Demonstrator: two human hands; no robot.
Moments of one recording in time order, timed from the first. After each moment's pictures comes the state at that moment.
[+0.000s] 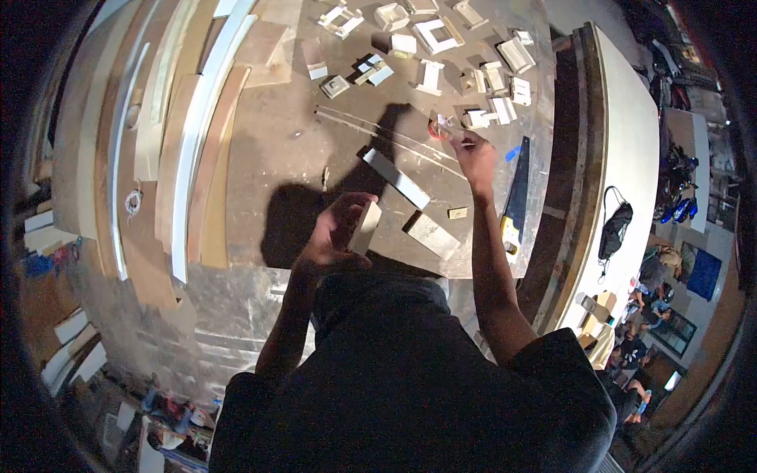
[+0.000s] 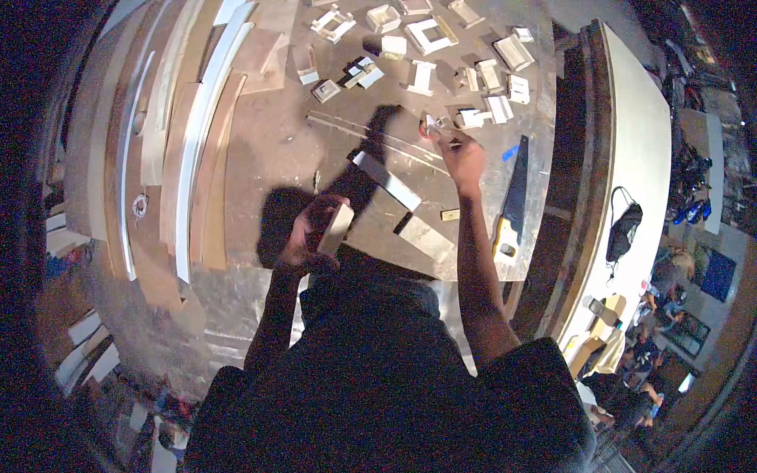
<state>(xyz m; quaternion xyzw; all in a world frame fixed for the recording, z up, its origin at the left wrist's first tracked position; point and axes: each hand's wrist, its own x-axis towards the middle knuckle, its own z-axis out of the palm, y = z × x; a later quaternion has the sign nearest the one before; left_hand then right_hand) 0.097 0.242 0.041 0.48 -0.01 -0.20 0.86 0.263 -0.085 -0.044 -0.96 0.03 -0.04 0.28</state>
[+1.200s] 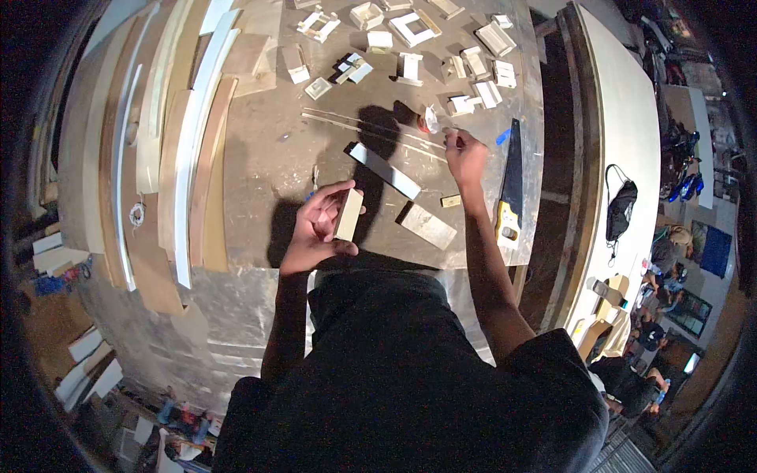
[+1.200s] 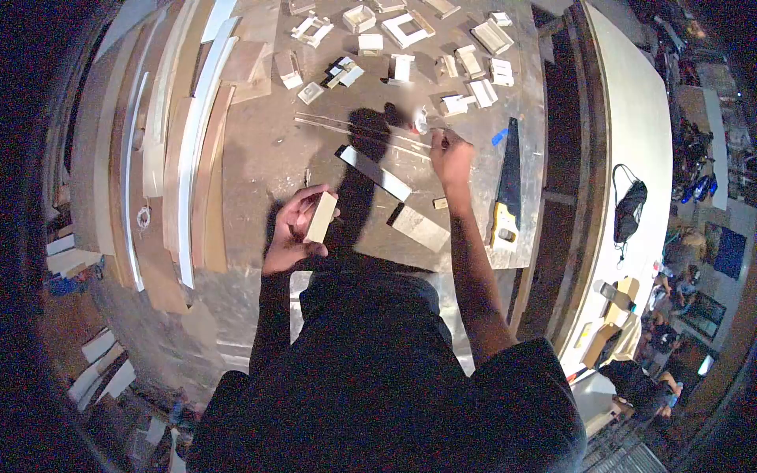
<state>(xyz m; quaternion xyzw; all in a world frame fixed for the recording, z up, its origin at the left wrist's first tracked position) 0.092 0.231 0.066 0.48 -0.02 -0.19 0.85 0.229 -0.097 -0.051 -0.93 0.04 -0.12 0.35</state>
